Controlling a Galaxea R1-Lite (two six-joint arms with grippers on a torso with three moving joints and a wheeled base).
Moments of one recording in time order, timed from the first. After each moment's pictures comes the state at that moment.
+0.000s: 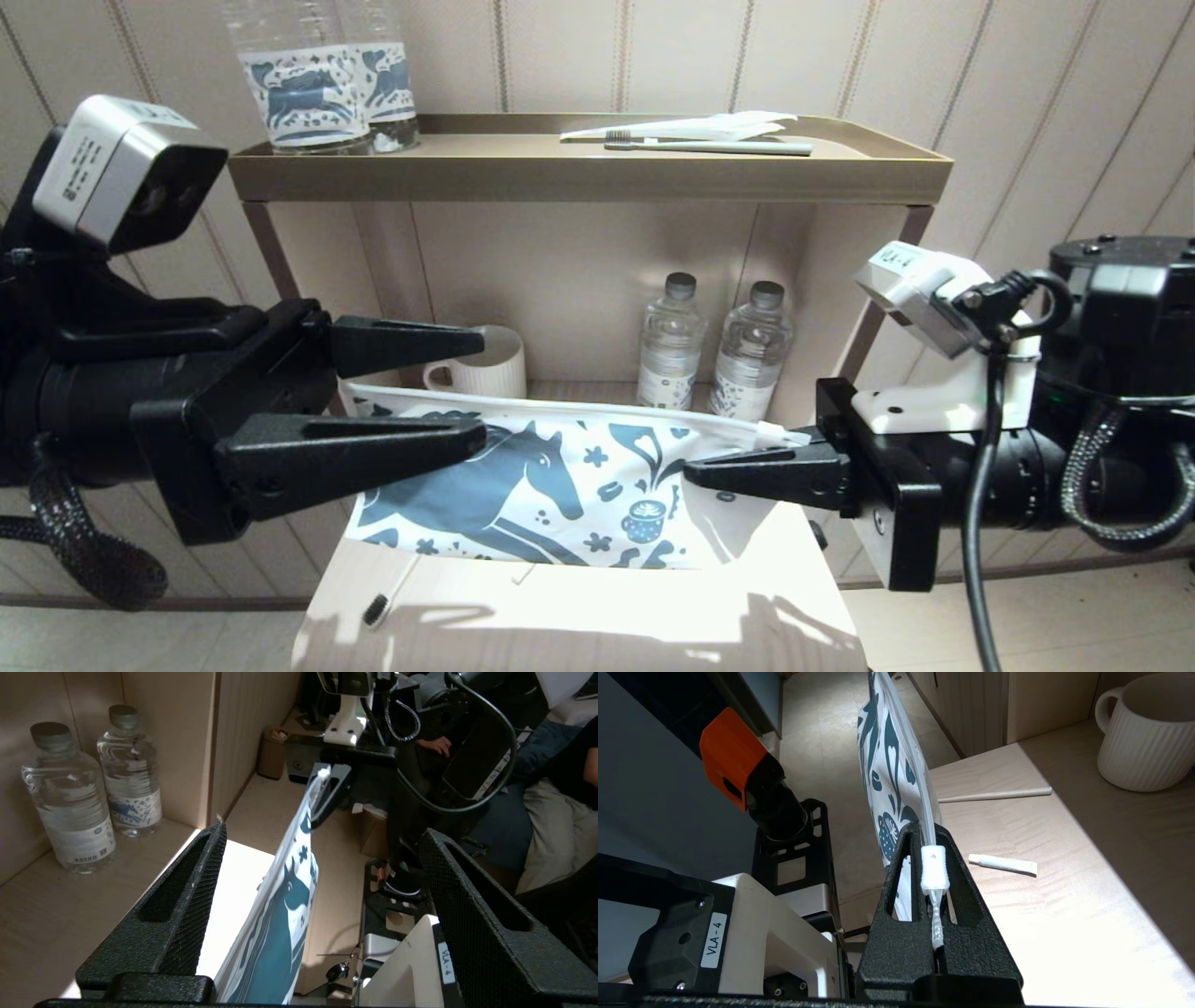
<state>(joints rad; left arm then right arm) -0.50 1.33 -0.80 -0.53 -0.93 -0.15 0.57 1.43 -0.81 -0.46 0.80 0.01</state>
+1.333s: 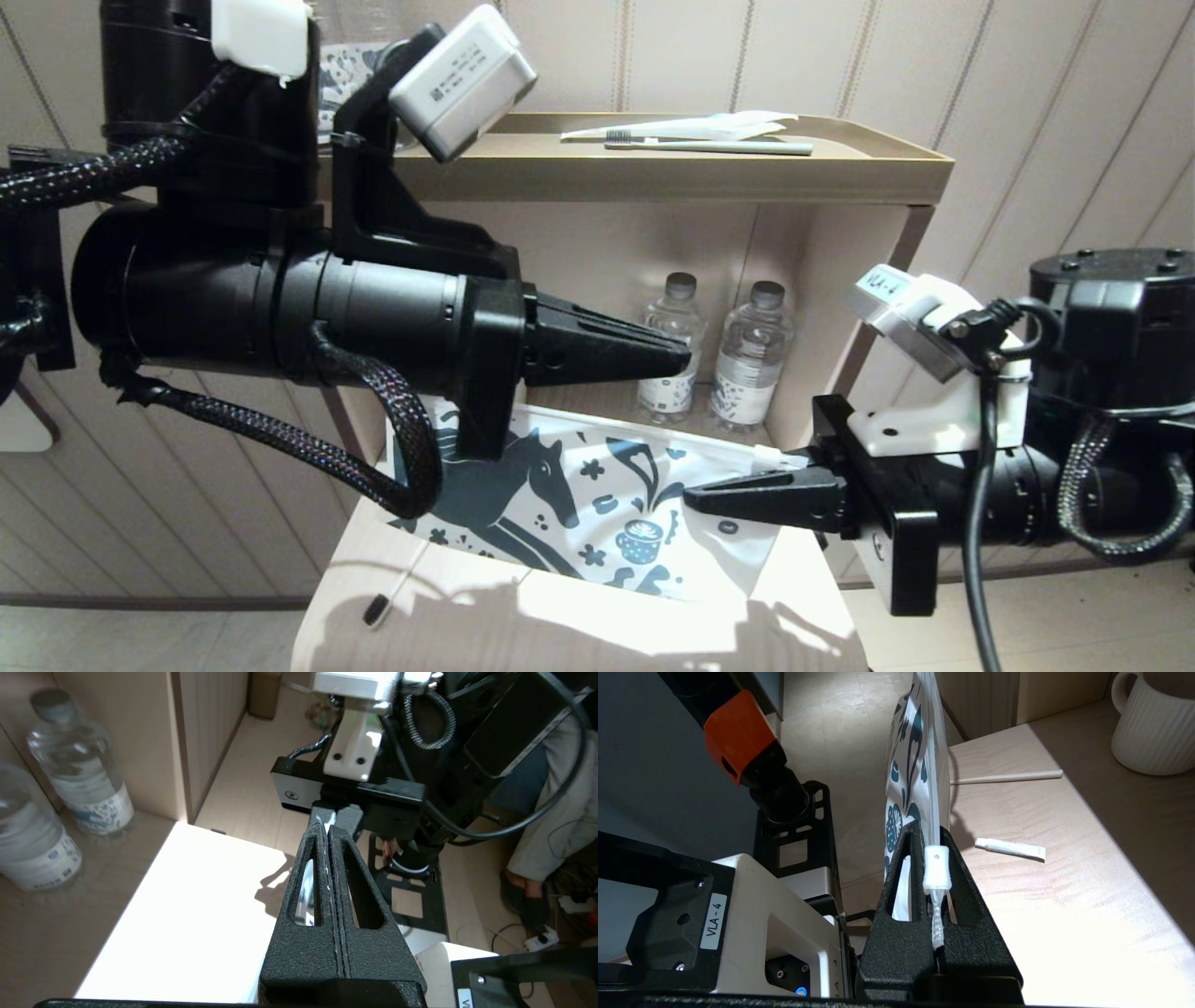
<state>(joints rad) -0.77 1.57 -1.30 0.01 -0.70 0.06 0.58 1.43 -0.81 -0.40 0.80 -0.03</state>
